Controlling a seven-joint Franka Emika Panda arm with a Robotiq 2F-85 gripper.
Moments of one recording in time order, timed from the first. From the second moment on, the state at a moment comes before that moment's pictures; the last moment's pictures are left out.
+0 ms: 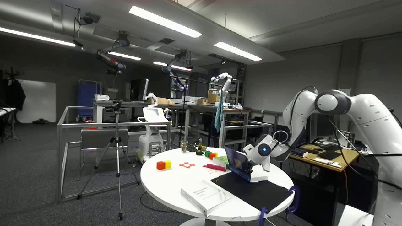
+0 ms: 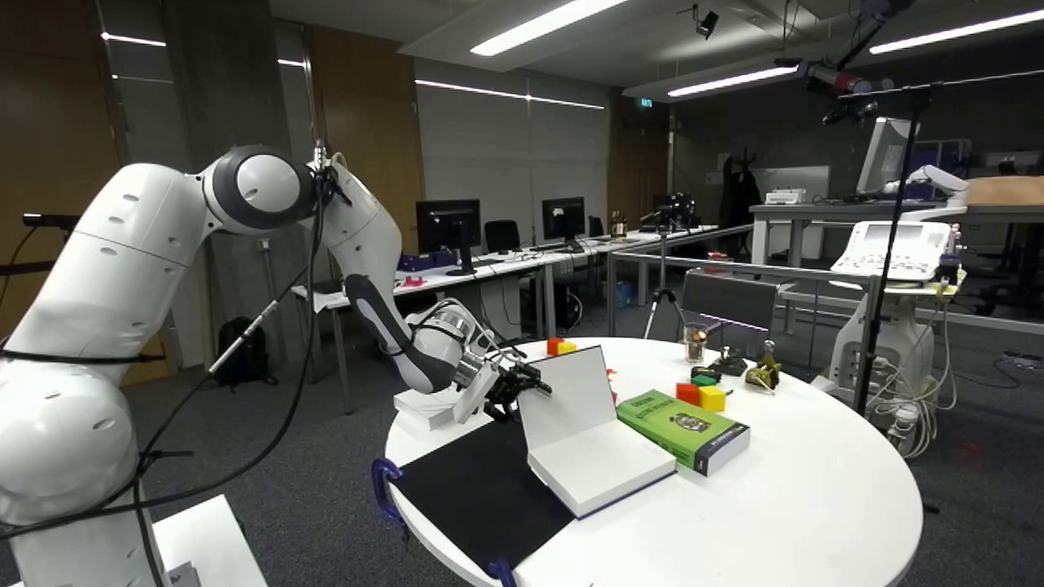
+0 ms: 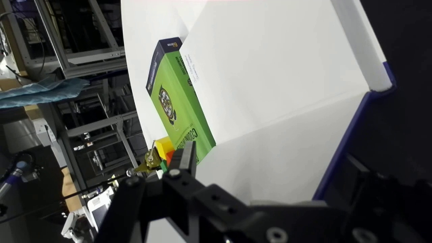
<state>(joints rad) 0.14 0.54 -0.16 -1.99 -1.87 2.62 1.04</state>
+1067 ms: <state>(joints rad) 0.13 0.39 -0.21 -2.08 -1.65 2.62 1.06</state>
